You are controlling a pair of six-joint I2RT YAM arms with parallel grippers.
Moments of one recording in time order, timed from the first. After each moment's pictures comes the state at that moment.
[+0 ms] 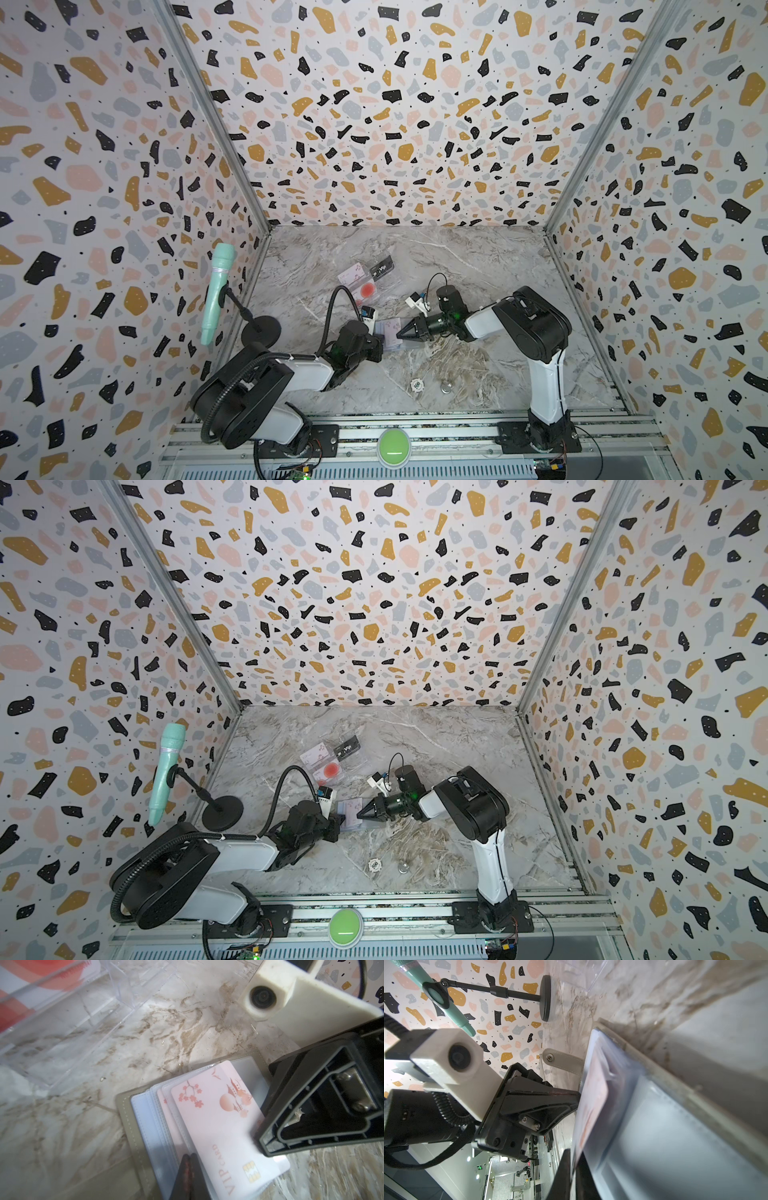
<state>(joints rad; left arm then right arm) -0.64 1.43 0.29 0.49 0.05 -0.41 0.61 2.04 0.86 0.54 -1.07 0.81</state>
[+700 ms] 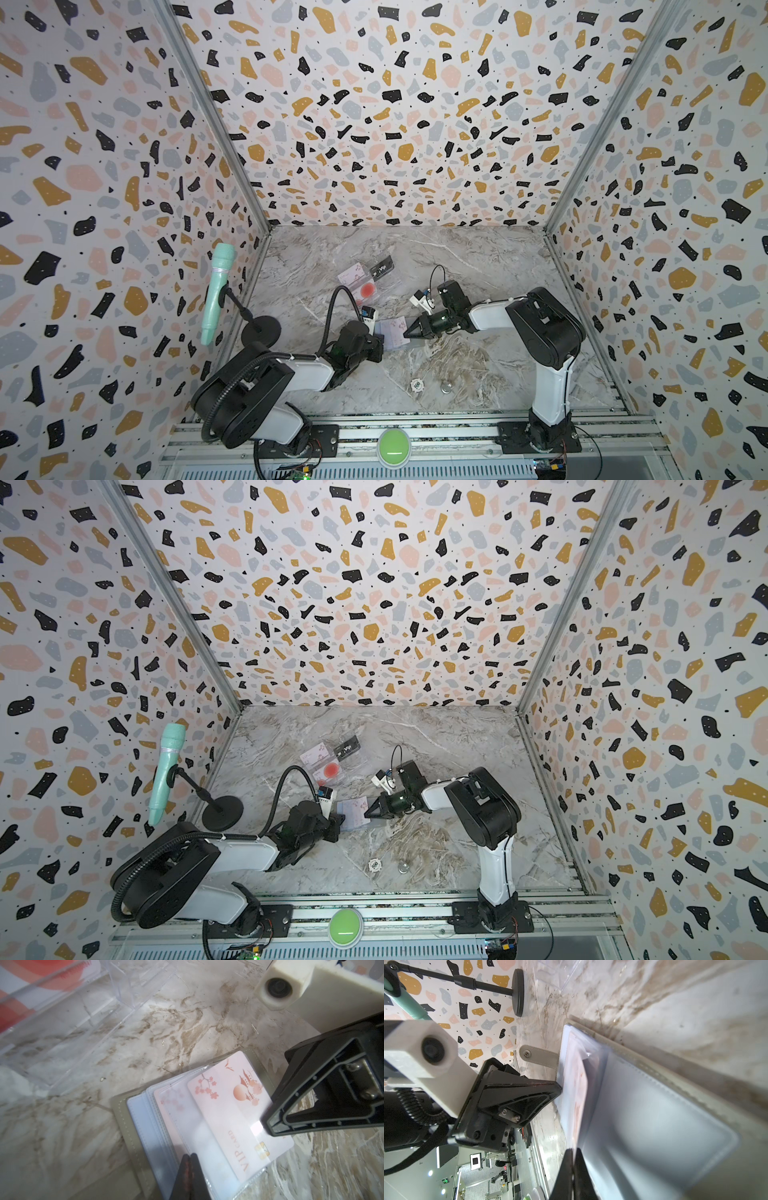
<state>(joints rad) -0.64 1.44 0.29 0.49 0.04 -0.41 0.58 1.95 0.93 0.14 -0.98 0.54</state>
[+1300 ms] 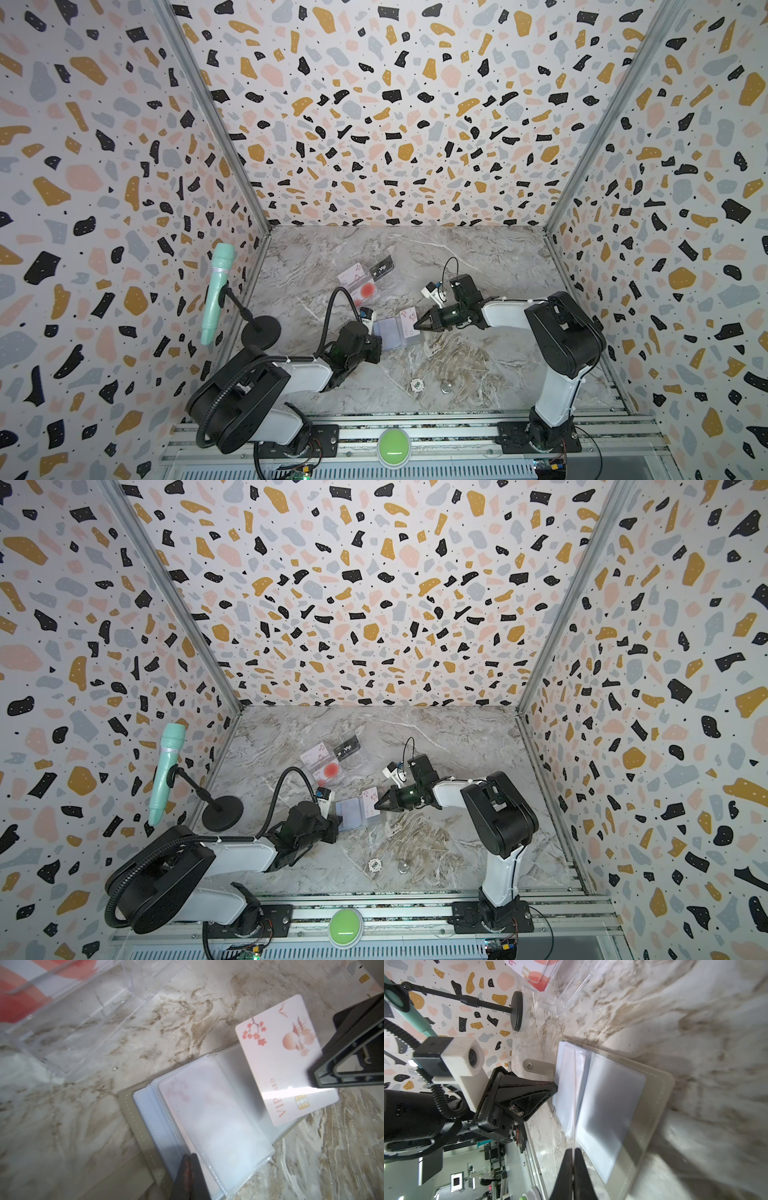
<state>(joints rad) -0.64 1.40 0.29 0.42 0.02 -0.41 0.51 1.82 0.91 0.01 -0.90 0.44</state>
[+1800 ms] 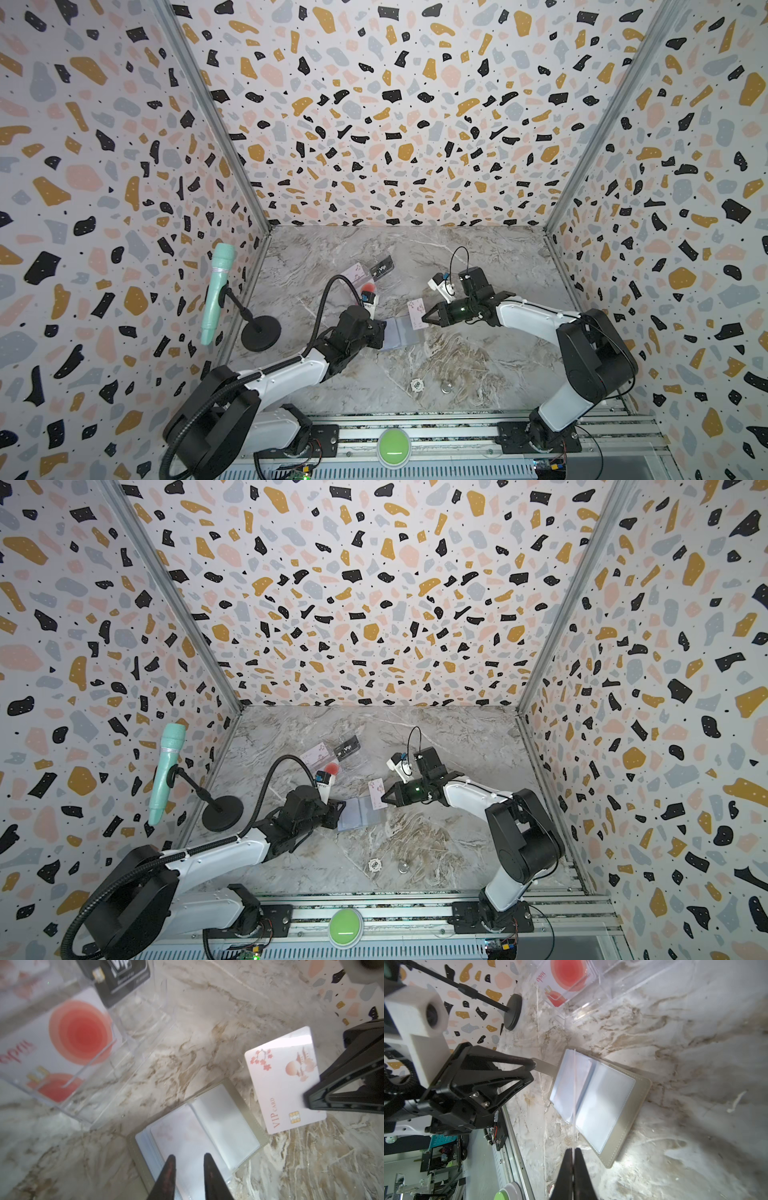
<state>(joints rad) -0.64 1.23 0.49 0.14 0.00 -0.36 0.50 1.61 0.91 -0.15 -0.80 0.25</state>
